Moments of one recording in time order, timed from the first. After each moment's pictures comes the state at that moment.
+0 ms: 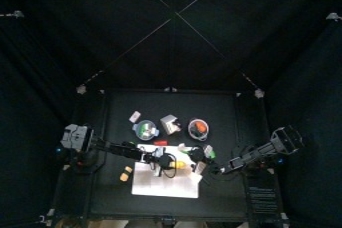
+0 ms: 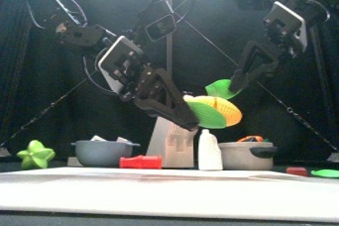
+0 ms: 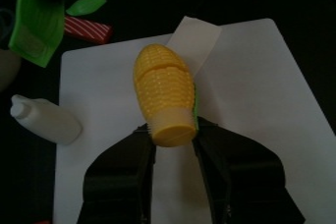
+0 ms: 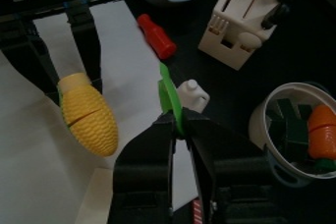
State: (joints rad) left arm -0.10 0.19 0.64 0.09 -0.27 0.03; right arm 0.42 -0.20 0.82 -1.31 0.77 1.78
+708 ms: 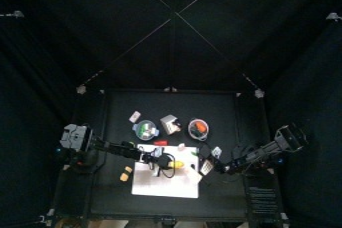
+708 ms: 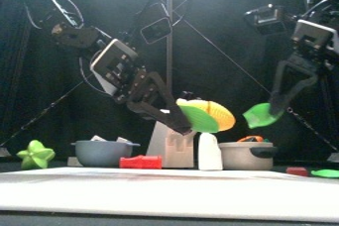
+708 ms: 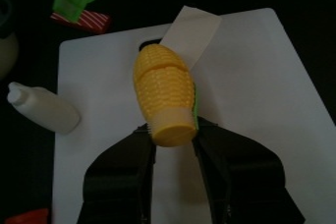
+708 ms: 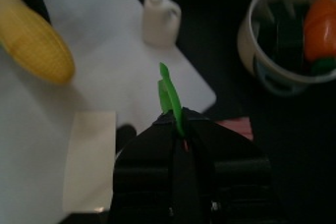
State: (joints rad) left arm -0.10 0.15 0.68 0.08 -0.26 0.03; right arm 0.48 -0.29 0.94 -0.85 0.79 1.77
